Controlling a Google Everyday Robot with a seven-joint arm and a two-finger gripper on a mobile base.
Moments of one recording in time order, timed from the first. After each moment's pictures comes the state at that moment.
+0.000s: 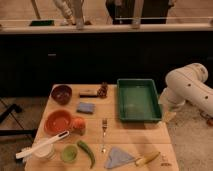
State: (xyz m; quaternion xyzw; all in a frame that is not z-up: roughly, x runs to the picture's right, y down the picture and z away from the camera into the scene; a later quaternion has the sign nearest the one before) arm 0.286 0.111 0.683 -0.28 0.02 0.02 0.96
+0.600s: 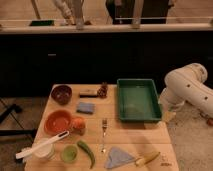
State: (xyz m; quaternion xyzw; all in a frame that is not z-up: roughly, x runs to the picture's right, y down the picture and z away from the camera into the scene) arm 0.282 0.107 0.681 -0.27 0.03 0.01 0.96
